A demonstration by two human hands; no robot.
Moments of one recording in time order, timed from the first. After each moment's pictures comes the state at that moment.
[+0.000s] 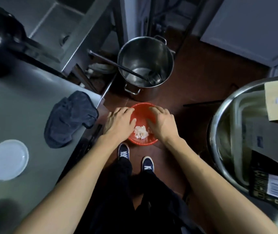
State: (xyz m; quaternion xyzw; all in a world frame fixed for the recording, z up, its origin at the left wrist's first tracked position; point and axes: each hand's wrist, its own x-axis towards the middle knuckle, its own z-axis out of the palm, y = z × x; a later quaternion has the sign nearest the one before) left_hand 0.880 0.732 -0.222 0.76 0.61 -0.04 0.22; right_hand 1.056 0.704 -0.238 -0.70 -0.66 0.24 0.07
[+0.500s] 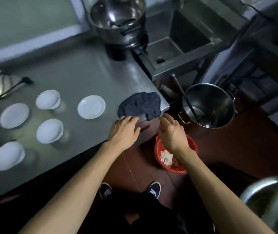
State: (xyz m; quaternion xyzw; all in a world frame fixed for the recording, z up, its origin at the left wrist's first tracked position) left_hand 0.749 0.589 -0.137 0.59 0.80 0.04 0.13; right_hand 0.932 0.672 -0.151 -0.46 -0.86 0.22 0.06
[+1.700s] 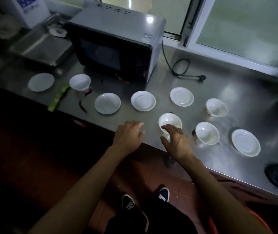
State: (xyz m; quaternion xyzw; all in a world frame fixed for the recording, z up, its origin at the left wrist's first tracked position) left_hand 0.447 0.095 -0.127 0.21 0.96 0.19 0.08; right_hand 0.516 0.295 -0.135 -0.05 -0.97 0.24 0.02
